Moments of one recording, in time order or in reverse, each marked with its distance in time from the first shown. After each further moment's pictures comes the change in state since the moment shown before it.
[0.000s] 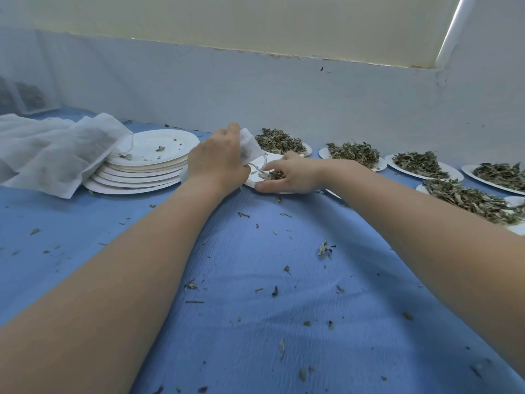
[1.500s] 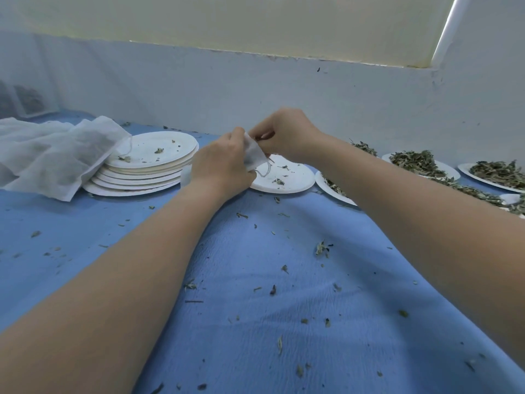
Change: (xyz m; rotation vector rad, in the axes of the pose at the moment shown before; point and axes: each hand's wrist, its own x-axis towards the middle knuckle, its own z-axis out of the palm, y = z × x) left_hand -0.003 0.003 0.002 -0.035 0.022 0.079; right_hand -0.018 -0.034 -0.035 0.391 0.438 -0.265
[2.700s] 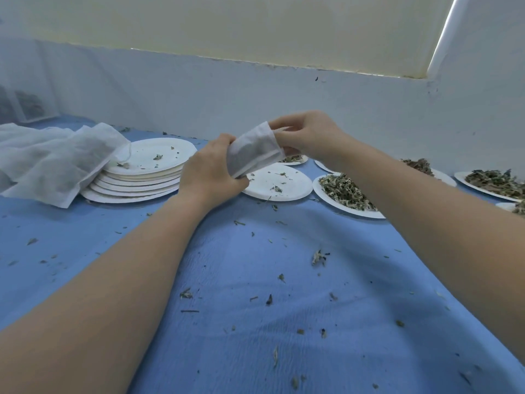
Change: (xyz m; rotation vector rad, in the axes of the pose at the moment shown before) left_hand -0.006 -0.015 -0.003 -0.263 0.044 -0.053; right_hand -0.012 0.017 -0.022 0.405 0.069 0.121
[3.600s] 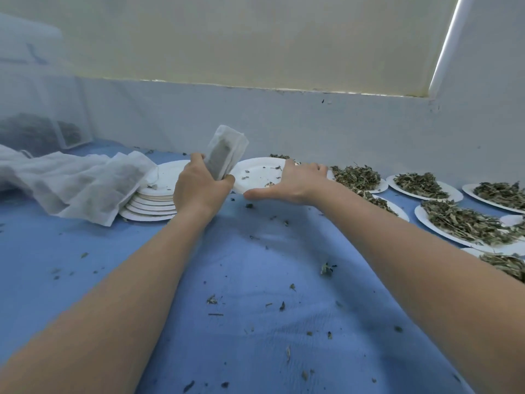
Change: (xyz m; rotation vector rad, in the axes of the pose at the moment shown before) left_hand 0.001 -0.009 -0.030 -0.051 0.115 -0.412; right_hand -0.002 0.002 0.041 -0.829 -0.010 0.284
